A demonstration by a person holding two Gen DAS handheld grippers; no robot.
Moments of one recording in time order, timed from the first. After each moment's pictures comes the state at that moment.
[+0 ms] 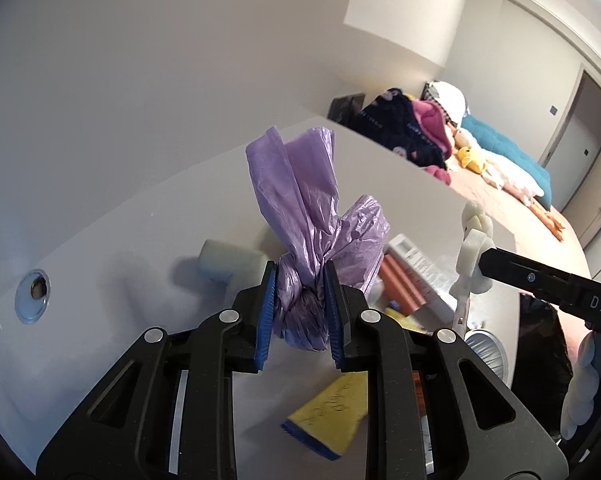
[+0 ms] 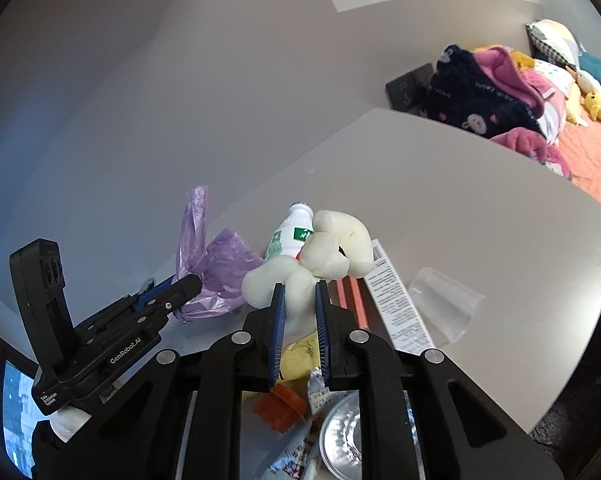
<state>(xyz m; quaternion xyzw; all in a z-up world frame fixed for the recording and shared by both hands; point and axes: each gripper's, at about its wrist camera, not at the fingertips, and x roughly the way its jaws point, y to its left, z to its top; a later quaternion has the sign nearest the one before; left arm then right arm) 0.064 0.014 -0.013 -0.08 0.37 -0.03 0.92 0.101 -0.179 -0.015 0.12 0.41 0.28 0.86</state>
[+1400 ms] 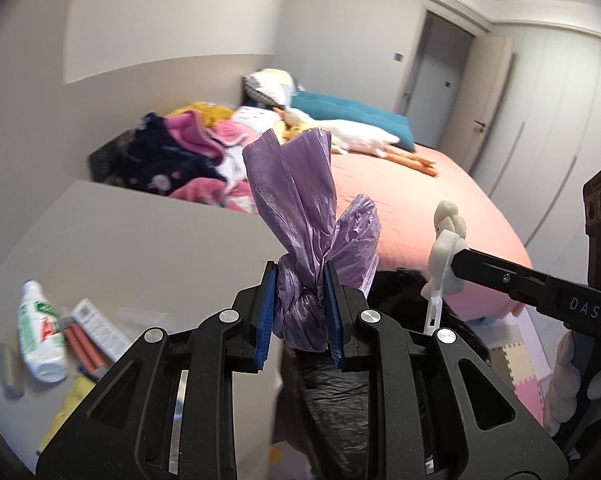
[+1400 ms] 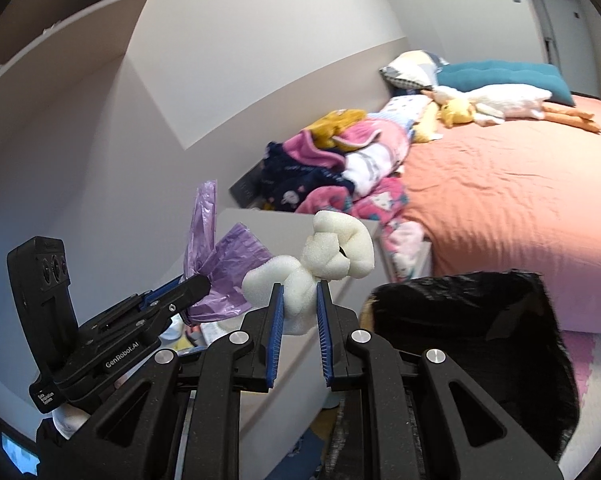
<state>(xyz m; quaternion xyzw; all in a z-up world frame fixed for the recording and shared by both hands) 0.064 -0.243 0.034 0.01 0.33 -0.31 0.89 -0.009 -0.439 0.024 0.21 0.31 0.08 0.92</state>
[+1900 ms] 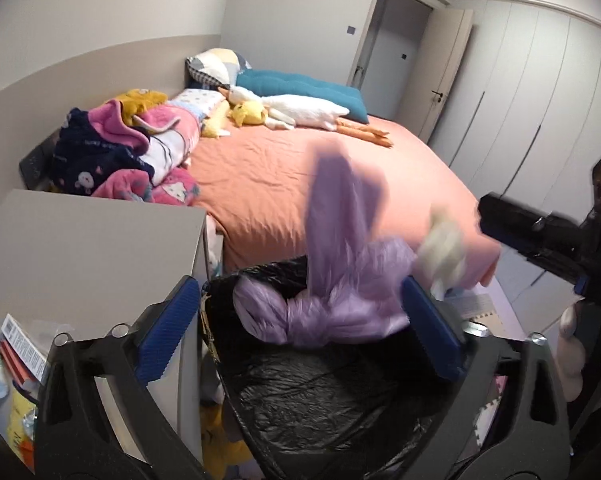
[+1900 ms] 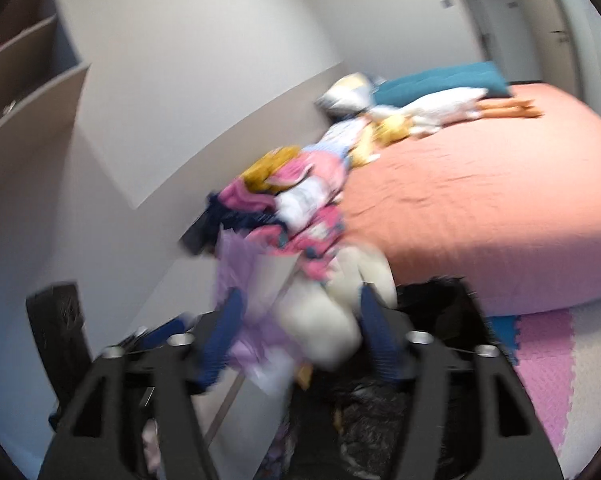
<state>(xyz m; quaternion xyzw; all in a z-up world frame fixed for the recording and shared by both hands) 0.061 -0.331 0.020 0.03 0.35 -0.38 0.86 -0.060 -0.524 0.027 0.26 0.26 -0.03 0.93</state>
